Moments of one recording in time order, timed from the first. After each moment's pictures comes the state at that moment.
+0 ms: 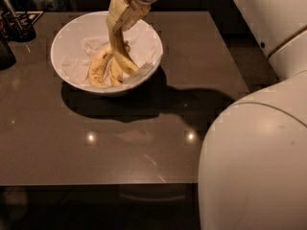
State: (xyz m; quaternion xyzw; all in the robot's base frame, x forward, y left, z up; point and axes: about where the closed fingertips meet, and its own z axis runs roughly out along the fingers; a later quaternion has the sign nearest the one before) arm 0.635 0.058 1.005 -0.36 0.89 0.22 0.18
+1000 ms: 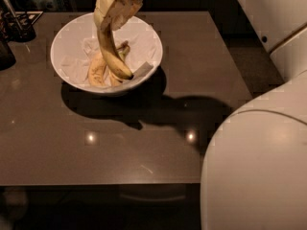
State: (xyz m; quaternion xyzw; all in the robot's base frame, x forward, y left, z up) arm 0.598 0.079 1.024 -0.35 0.89 0.23 0.15
